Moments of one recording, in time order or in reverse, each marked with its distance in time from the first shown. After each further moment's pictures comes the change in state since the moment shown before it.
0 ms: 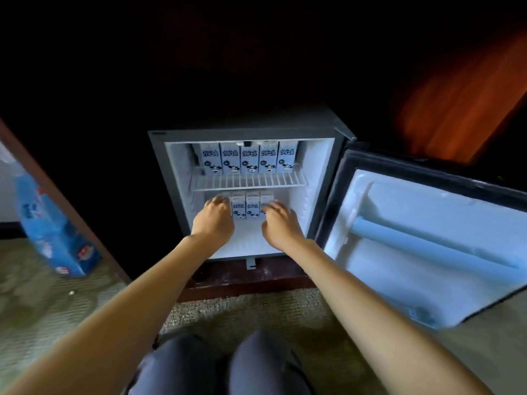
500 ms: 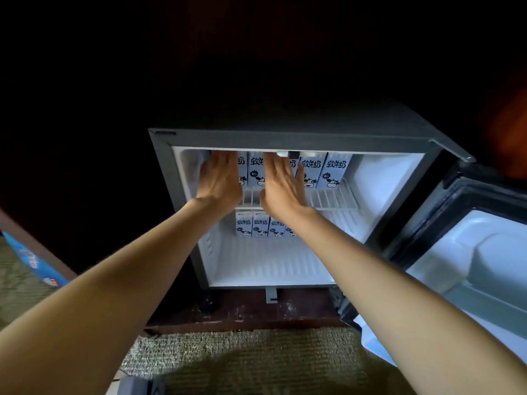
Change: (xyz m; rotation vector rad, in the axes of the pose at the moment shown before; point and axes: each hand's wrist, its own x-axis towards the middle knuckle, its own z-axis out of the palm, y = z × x) left_hand 0.159 -0.049 0.002 -0.007 0.294 0.071; right_hand 0.172 -0.031 0.014 -0.206 0.312 -0.180
